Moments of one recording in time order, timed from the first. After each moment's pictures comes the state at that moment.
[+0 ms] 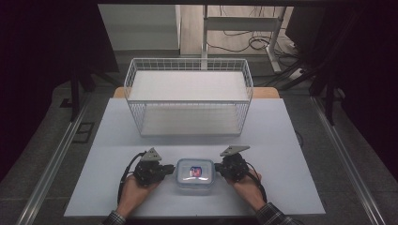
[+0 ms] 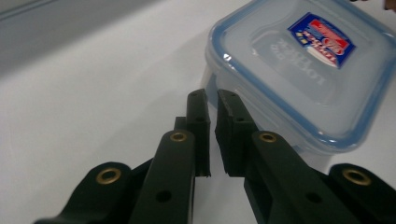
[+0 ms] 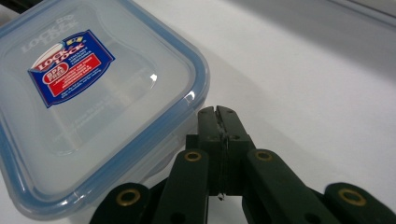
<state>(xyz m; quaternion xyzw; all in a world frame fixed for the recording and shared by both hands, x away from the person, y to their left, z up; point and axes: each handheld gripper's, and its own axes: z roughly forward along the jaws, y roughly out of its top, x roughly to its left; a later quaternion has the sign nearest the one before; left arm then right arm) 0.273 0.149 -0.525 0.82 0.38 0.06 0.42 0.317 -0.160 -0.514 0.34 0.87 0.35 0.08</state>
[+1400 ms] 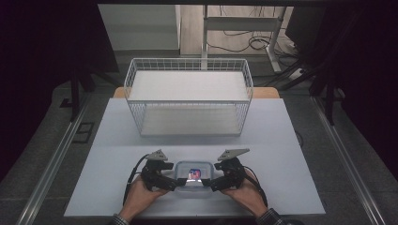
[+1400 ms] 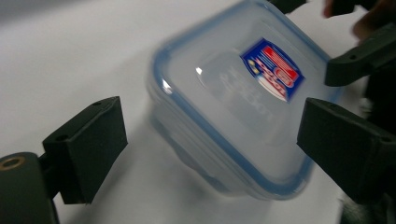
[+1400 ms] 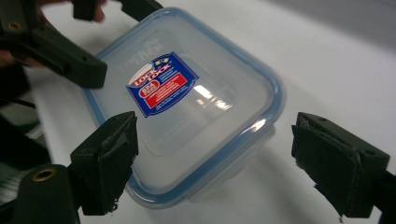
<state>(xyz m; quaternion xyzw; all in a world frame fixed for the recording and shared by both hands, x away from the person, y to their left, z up) 0.280 0.128 -0.526 0.81 0.39 -0.02 0.44 0.298 -0.152 -0.501 0.32 0.86 0.39 0.00</state>
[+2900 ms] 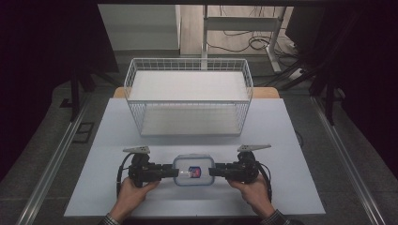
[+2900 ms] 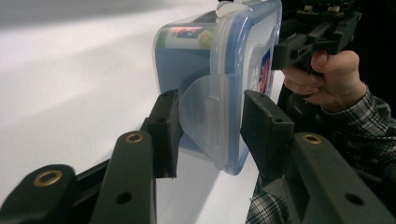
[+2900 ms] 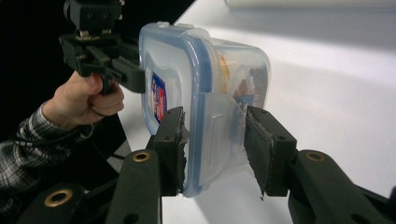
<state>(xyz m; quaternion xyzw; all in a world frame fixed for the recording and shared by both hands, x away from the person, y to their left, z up) 0.278 0.165 -0.505 0.74 0.39 -0.13 0.54 0.304 -0.188 -0.483 0.37 0.77 0.51 -0.12</state>
